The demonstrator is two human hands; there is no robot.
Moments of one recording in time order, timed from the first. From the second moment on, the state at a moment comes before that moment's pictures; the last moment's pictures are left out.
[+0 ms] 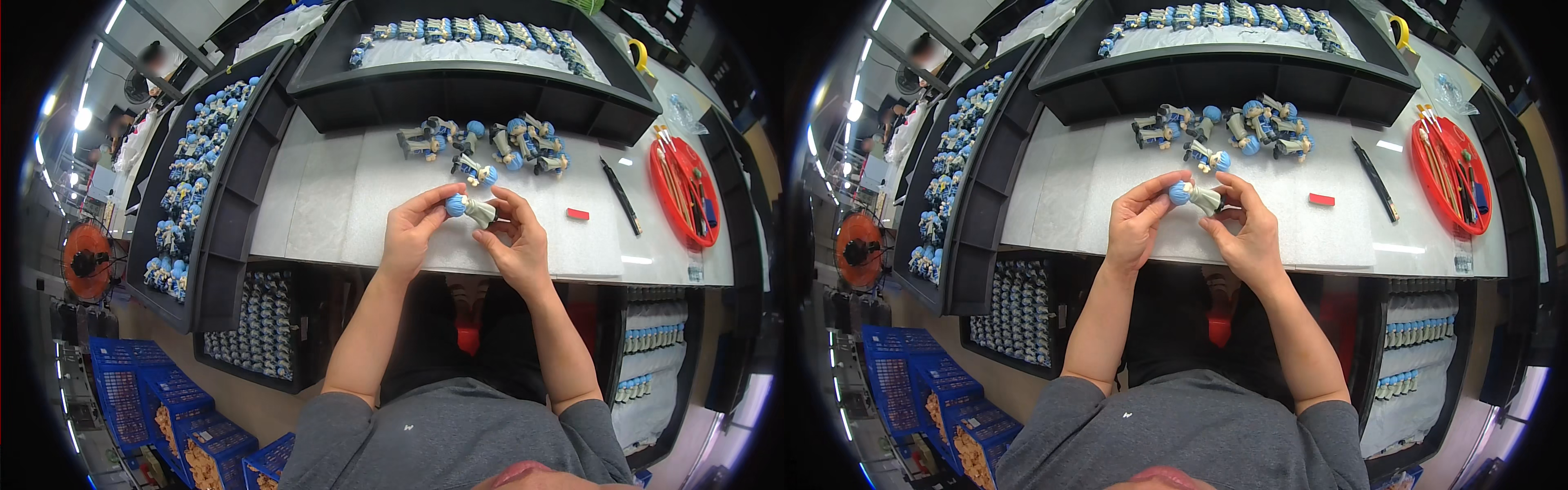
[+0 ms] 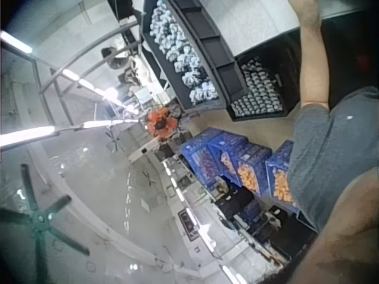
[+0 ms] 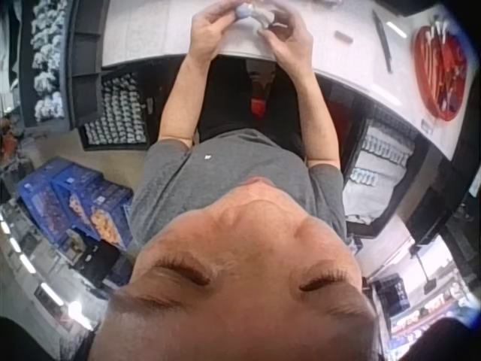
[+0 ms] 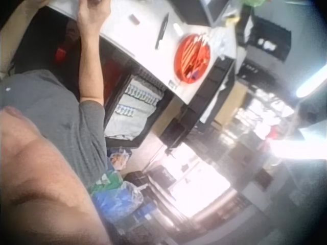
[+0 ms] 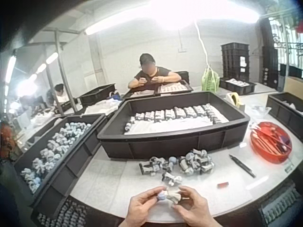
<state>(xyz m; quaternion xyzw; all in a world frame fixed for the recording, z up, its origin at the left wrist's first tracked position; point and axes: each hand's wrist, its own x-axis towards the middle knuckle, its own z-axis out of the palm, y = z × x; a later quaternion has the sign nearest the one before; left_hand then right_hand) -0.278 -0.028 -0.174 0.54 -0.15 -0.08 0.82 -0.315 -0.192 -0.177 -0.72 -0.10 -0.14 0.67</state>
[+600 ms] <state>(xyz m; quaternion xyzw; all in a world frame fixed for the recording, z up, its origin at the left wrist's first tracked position) -0.280 -0.029 -0.178 0.54 -0.18 -0.05 0.82 -0.314 -0.193 -0.179 -0.73 -0.11 -0.14 0.66</state>
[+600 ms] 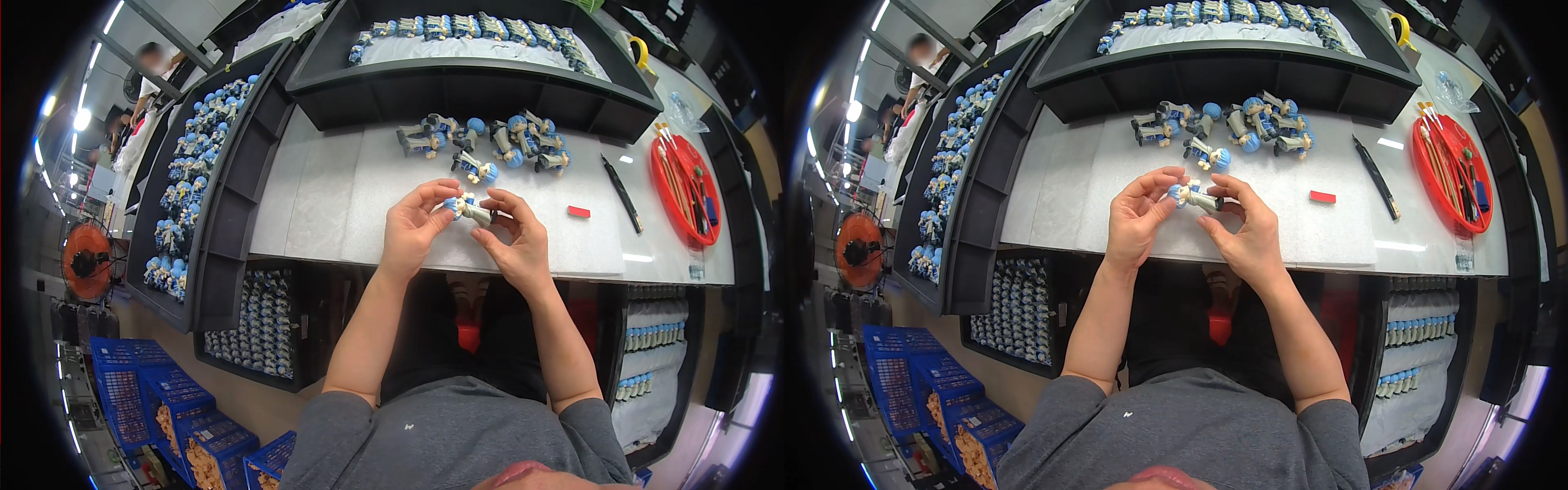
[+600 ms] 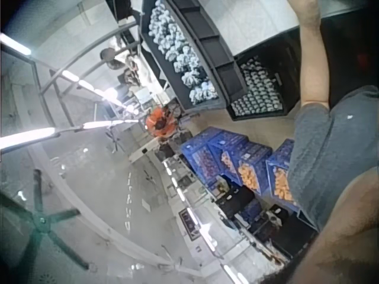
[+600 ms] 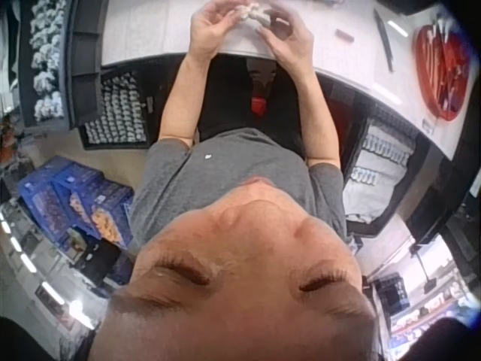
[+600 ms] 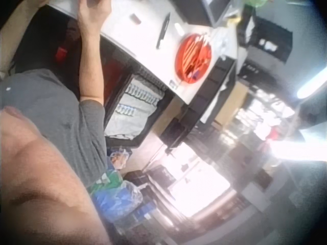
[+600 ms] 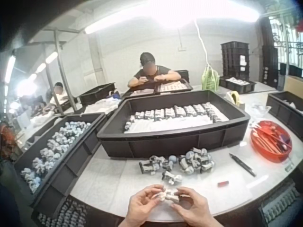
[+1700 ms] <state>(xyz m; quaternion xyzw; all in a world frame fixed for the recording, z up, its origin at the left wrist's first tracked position) -0.278 -0.033 -0.181 0.68 -0.19 -0.02 0.70 -0.678 -0.615 -0.373 -0.64 0.61 -0.46 0.09</state>
